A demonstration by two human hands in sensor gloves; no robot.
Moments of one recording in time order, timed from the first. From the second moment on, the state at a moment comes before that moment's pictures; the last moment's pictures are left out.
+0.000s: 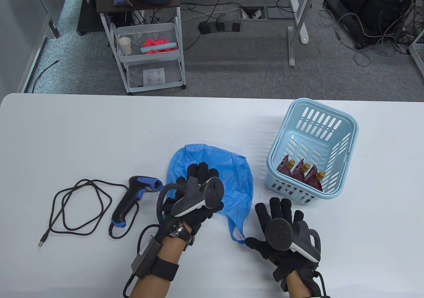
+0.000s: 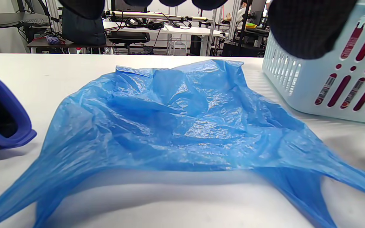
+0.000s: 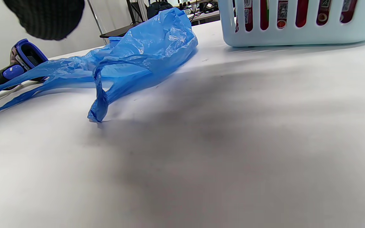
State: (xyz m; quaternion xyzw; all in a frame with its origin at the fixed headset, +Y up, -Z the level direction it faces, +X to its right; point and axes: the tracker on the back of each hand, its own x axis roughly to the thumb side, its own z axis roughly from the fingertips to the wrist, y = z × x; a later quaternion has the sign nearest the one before) left_hand -0.063 -0.683 -0.249 -0.12 -0.13 0.01 0.98; right_hand 0.169 -0.751 -0.167 0.11 0.15 0.97 0.12
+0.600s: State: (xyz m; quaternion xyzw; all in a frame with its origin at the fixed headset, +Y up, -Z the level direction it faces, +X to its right) left_hand -0.047 -0.715 -0.280 -0.20 -0.12 -0.03 0.97; right_hand 0.172 -0.749 -0.169 0.11 0.16 0.97 0.14
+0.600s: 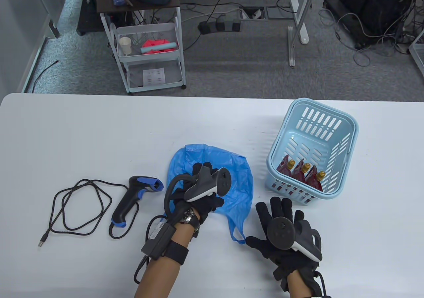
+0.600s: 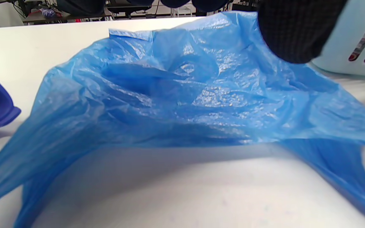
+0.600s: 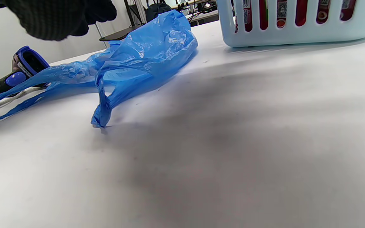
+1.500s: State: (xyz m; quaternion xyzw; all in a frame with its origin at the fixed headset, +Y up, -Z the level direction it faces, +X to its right) left_hand -0.050 -0.769 -0.296 -0.26 -0.10 -0.05 0.96; right_hand 0.173 -0.747 -0.168 0.10 0.15 0.97 0.15
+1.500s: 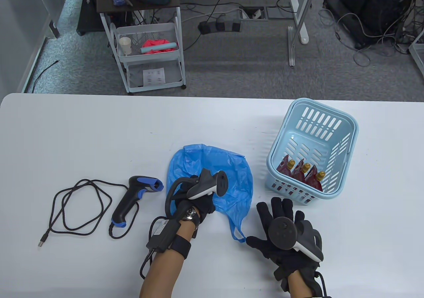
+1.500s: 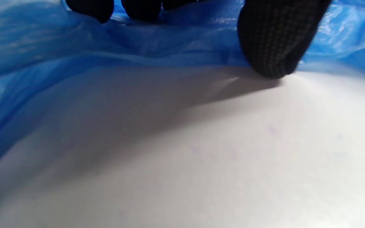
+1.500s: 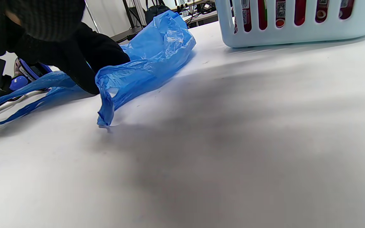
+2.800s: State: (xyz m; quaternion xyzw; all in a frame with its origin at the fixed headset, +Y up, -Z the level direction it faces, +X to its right) left_hand -0.055 -0.748 -0.313 -0.16 -0.07 -0.05 0.98; right_hand 0.179 -0.745 -0.170 0.09 0.15 0.97 0.16
